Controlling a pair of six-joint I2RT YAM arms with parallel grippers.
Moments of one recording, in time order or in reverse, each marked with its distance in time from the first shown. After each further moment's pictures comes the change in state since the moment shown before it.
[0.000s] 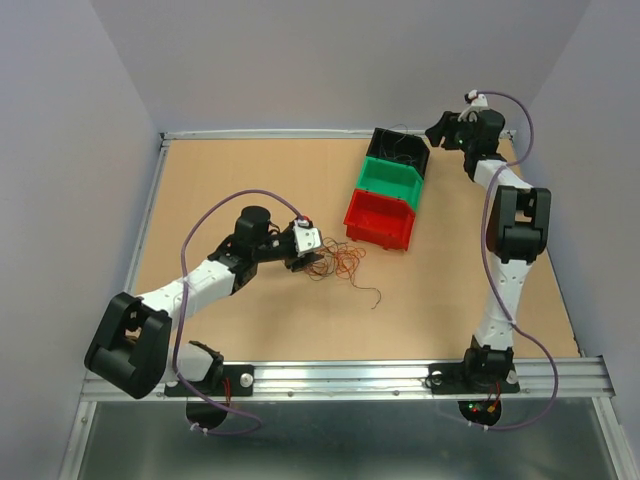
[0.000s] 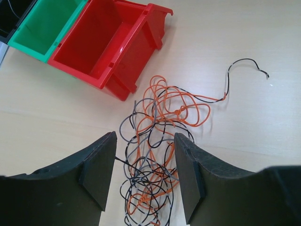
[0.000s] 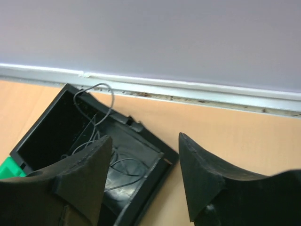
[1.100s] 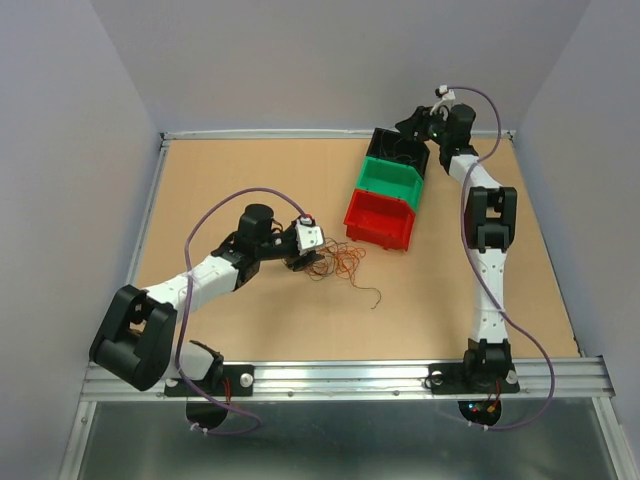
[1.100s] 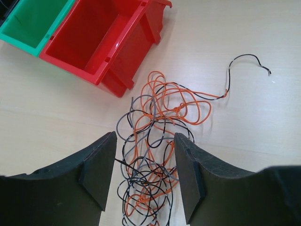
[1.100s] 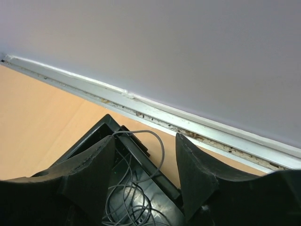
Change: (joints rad) left arm 0.000 0.047 0.024 -0.018 0.000 0.004; right arm 0.064 0.326 0.430 0.013 -0.163 0.089
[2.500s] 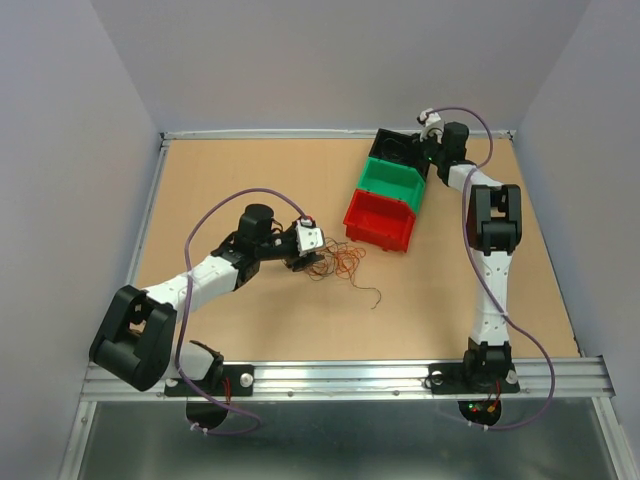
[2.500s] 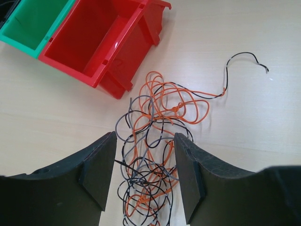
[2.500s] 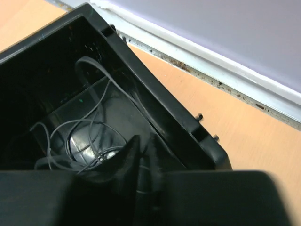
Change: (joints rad) left arm 0.000 -0.001 0.001 -0.010 0.012 0.024; right arm 0.016 -0.126 -0.301 -0.106 0.076 -0.441
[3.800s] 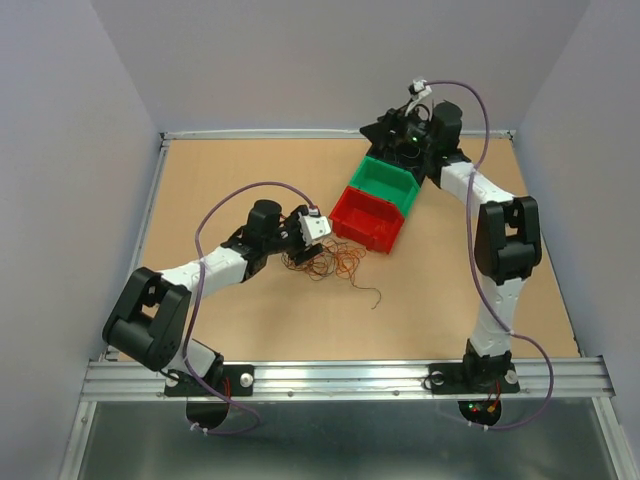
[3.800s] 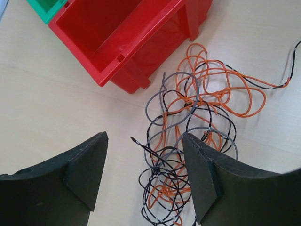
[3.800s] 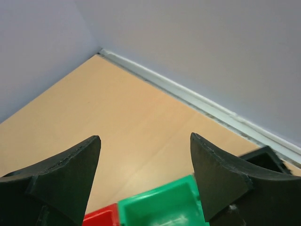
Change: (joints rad) left arm -0.008 0.113 0.053 0.022 -0.212 -0.023; right arm 0.139 -0.423 -0.303 0.312 -0.136 0.448
